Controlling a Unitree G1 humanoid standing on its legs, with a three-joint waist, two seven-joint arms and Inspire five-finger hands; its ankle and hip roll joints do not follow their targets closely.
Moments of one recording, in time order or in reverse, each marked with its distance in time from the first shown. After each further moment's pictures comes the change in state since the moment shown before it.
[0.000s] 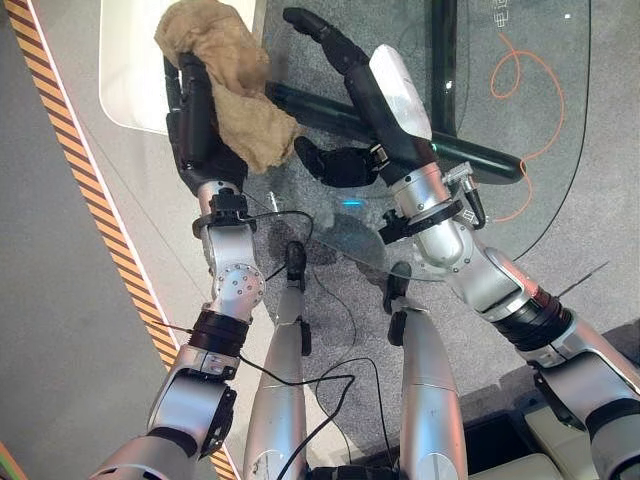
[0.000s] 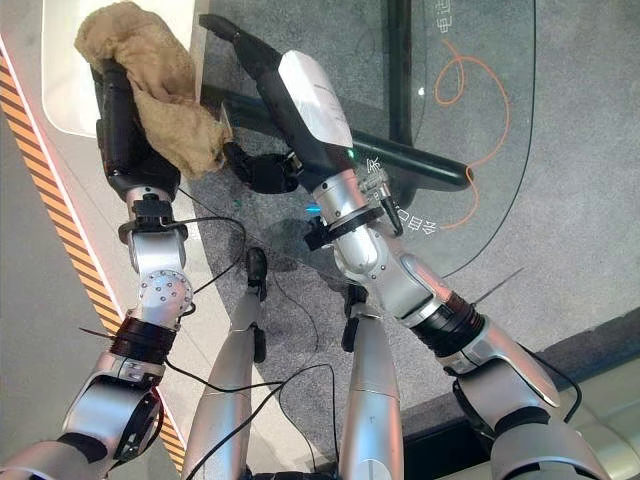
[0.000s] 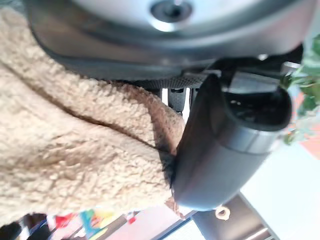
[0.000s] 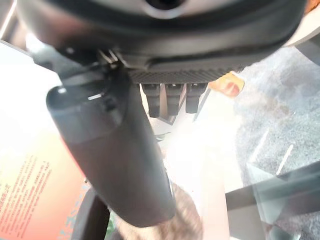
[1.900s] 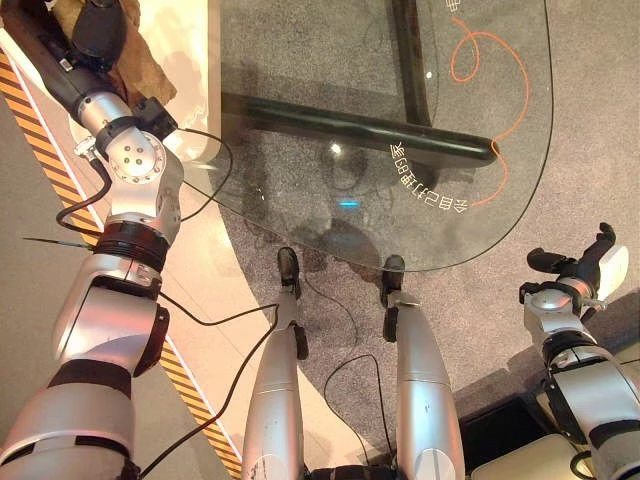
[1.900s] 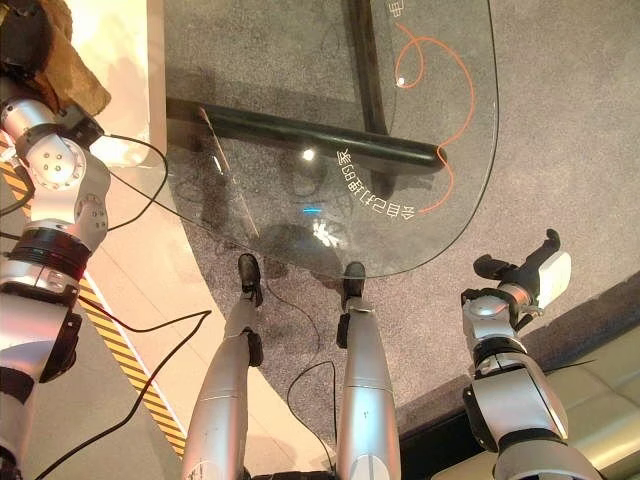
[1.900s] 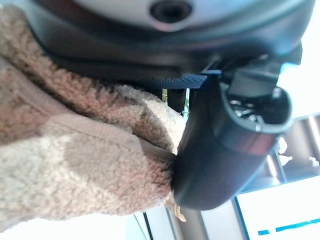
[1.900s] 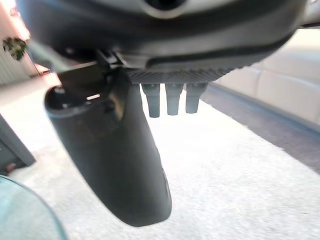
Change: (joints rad) left arm -0.460 0.411 -0.229 0.660 0.680 0.088 0.659; right arm 0.141 -0.015 -0.322 1.341 0.492 -0.140 -0.290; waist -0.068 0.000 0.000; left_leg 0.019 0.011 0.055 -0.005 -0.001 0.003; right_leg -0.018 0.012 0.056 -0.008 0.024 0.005
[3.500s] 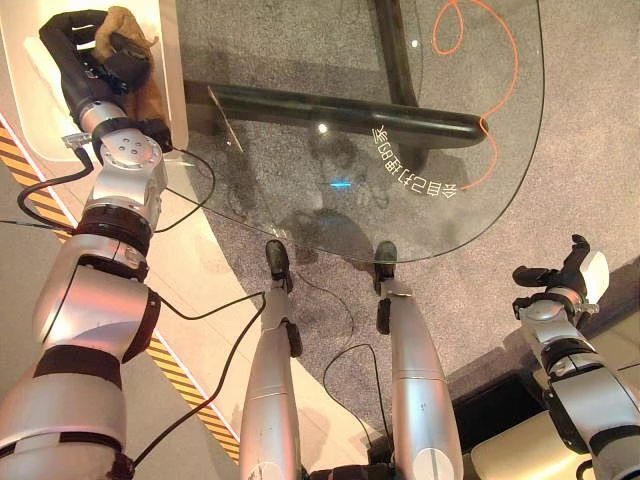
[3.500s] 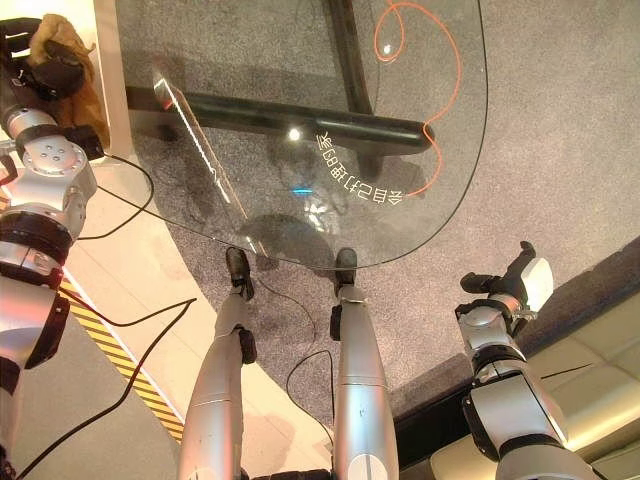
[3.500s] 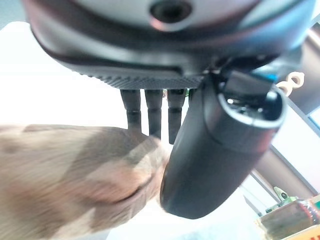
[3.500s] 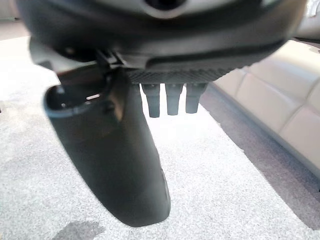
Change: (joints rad) left arm -0.110 0.047 -0.112 0.195 0.101 0.310 -0.129; right arm 0.028 0.001 0.052 -0.005 -0.110 0.049 0.061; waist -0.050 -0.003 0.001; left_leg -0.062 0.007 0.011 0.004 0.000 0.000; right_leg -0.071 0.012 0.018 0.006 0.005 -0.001
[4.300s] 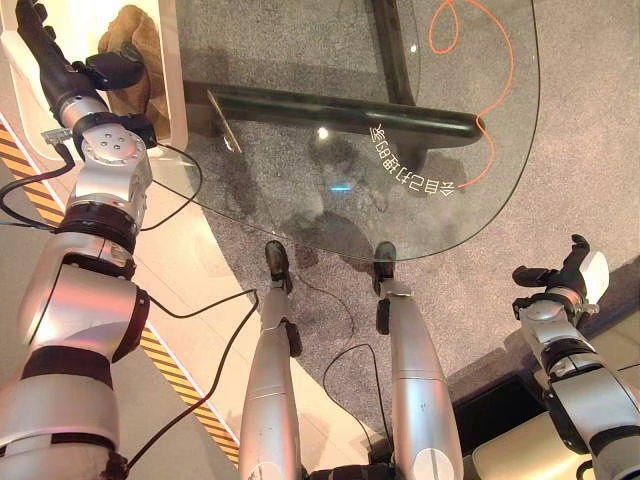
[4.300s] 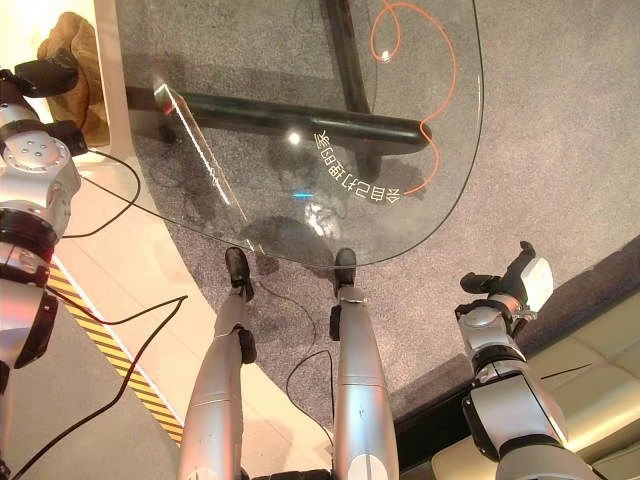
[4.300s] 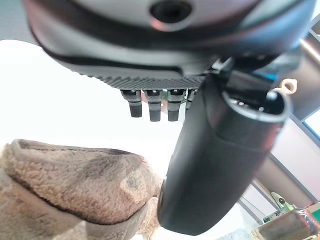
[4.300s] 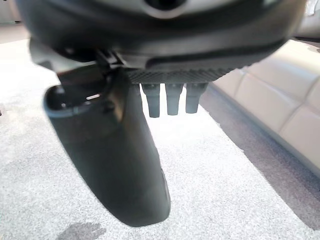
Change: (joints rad) left arm -0.007 0.031 0.002 0.000 -0.002 0.005 0.002; right arm 0.001 0.000 0.000 0.000 0.000 -0.007 0.000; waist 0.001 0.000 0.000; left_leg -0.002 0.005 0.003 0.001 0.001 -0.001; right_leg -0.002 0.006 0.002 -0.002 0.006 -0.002
